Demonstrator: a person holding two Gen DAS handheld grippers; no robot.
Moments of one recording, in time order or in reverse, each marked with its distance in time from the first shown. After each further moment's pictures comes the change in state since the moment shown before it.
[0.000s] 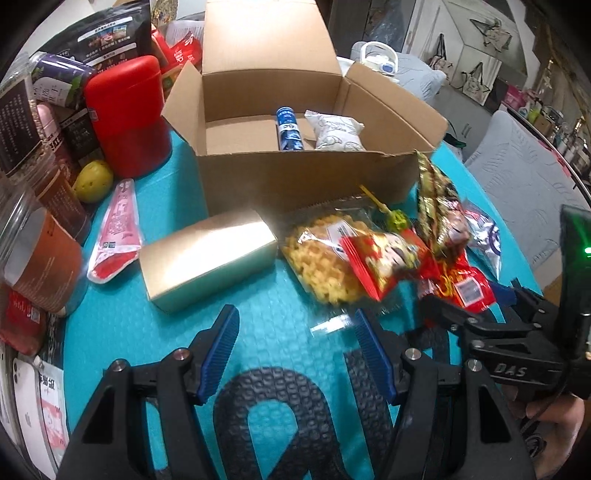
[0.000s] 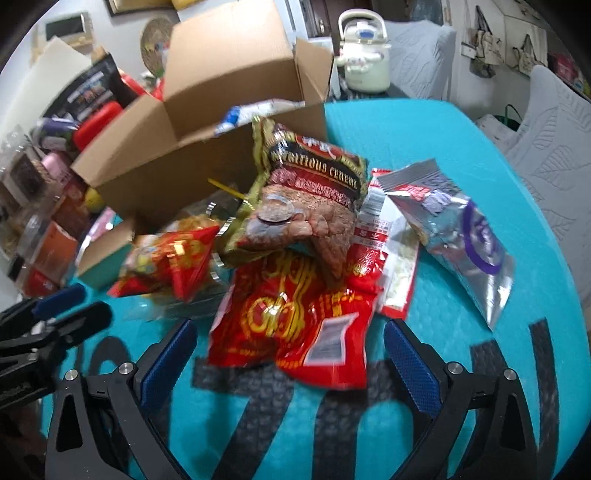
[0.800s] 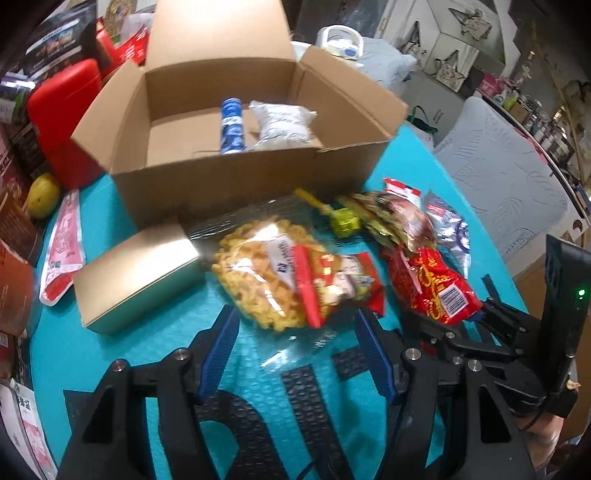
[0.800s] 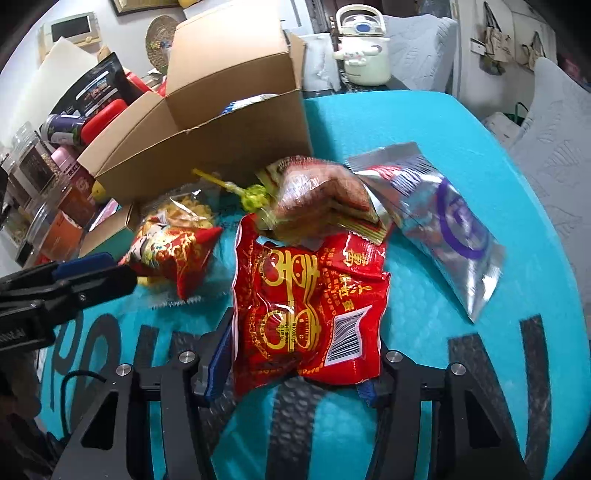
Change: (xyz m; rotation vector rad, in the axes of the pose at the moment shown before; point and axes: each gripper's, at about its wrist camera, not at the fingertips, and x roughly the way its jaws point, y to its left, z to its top) left arm 0.014 -0.042 0.017 0.056 0.054 -0.125; right arm -0.022 -0.030 -0.025 0.001 -0.022 0.055
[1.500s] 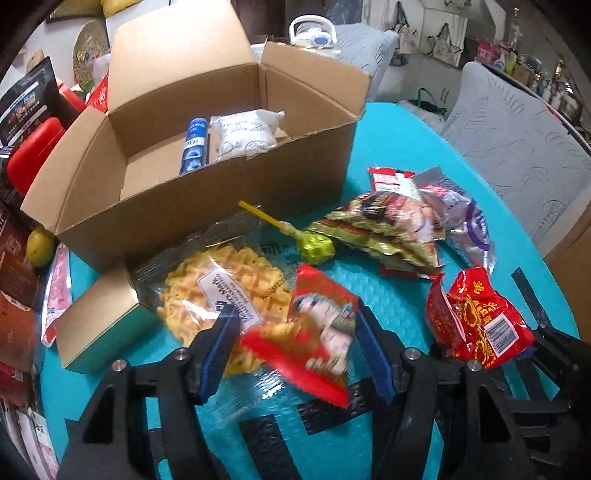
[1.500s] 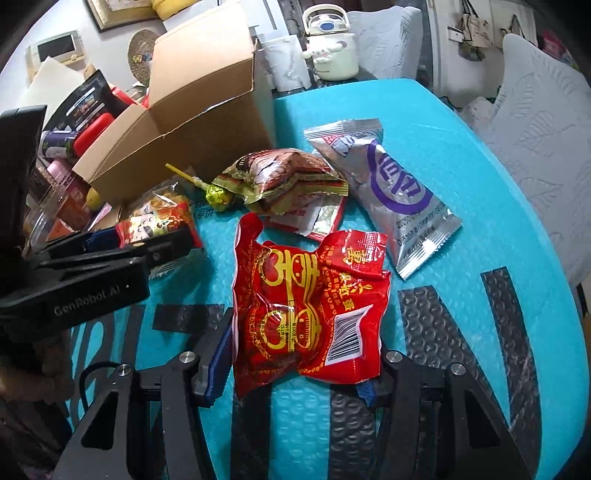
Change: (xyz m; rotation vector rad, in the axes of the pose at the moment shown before) left arm 0.037 -0.054 0.006 0.129 -0.042 0.146; right arm -0.016 -0.022 -0.015 0.068 -0.006 -0.008
